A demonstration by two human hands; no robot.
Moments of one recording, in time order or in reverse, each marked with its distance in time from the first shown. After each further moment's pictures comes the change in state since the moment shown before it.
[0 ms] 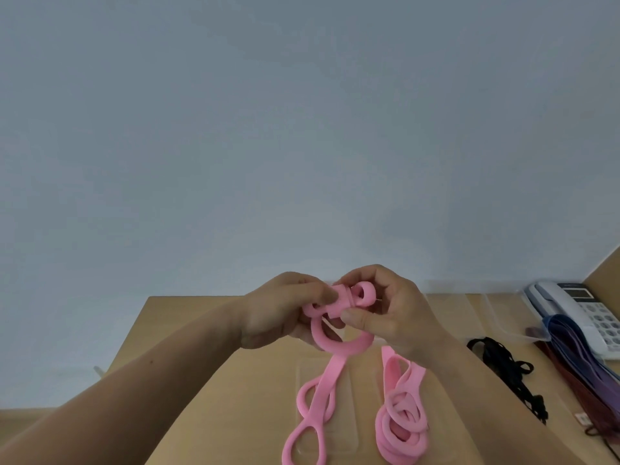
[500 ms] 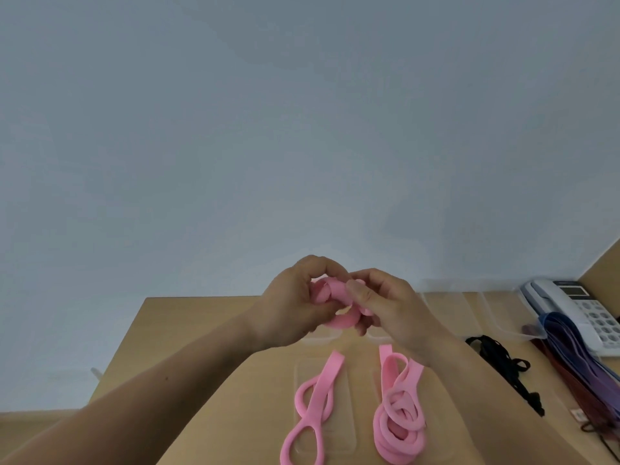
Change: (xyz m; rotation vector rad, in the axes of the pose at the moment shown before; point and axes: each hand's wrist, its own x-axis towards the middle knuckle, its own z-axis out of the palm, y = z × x) left_hand 0.009 -0.008 0.015 0.436 0.296 0.368; right_hand 0.005 0.001 -0.001 0.077 0.039 0.166
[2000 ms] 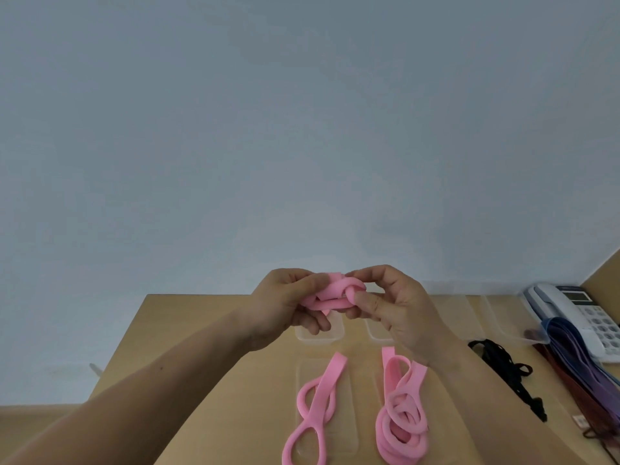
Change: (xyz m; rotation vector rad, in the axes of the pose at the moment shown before) left_hand 0.004 -0.025 -0.017 -0.461 -0.043 -0.277; right_hand 0.009 0.013 -0.003 0.158 -0.024 -0.105
